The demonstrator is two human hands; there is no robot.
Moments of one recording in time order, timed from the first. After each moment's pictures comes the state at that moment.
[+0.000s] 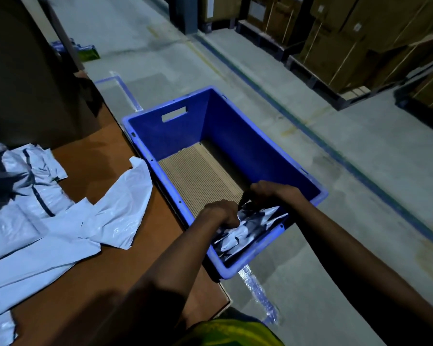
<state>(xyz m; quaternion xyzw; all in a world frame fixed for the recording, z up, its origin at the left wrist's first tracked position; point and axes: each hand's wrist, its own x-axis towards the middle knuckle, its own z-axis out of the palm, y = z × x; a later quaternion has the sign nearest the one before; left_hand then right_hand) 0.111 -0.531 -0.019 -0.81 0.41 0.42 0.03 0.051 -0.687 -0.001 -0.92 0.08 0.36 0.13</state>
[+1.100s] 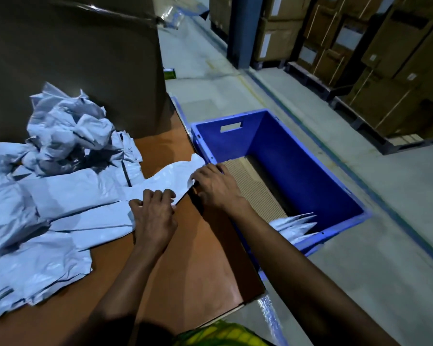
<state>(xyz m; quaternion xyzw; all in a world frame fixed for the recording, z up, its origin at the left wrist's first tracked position) 0.131 -0.273 -0.029 -0.97 0.17 -0.14 -0.08 0.147 -0.476 -0.017 -0.99 -0.09 -0.10 0.02</state>
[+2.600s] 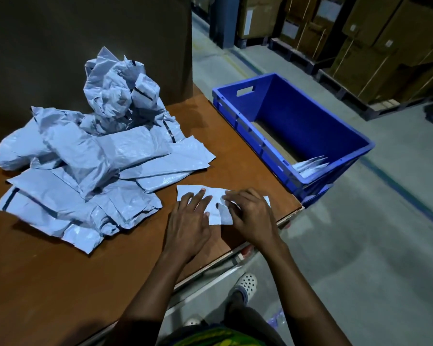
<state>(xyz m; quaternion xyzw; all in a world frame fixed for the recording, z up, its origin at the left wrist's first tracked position) 0.018 -0.125 -0.059 -0.91 0.37 -0.02 -0.19 -0.064 -0.306 -0.037 -0.94 0.05 -0.26 0.22</state>
